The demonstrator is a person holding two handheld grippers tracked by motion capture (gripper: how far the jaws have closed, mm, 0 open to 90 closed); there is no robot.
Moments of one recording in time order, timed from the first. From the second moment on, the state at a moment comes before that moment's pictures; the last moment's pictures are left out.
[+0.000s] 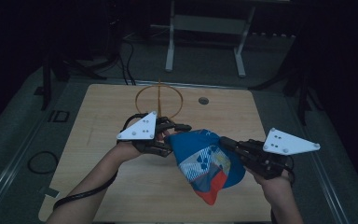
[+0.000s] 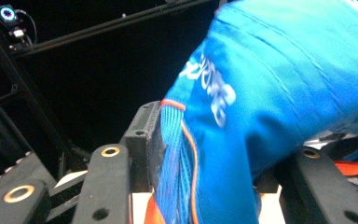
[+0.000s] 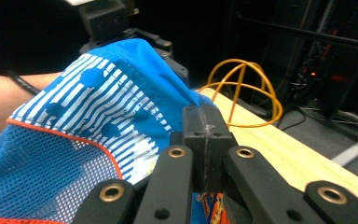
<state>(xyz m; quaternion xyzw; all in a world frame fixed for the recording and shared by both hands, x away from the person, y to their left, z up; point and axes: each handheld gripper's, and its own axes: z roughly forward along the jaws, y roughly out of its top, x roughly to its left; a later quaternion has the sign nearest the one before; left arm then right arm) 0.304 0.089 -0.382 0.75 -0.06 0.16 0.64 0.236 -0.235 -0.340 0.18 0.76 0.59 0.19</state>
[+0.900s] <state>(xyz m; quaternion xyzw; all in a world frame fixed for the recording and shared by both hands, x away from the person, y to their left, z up) 0.284 0.154 -0.428 0.77 0.08 0.20 0.60 0.256 -0.249 -0.324 0.22 0.73 0.61 0.21</state>
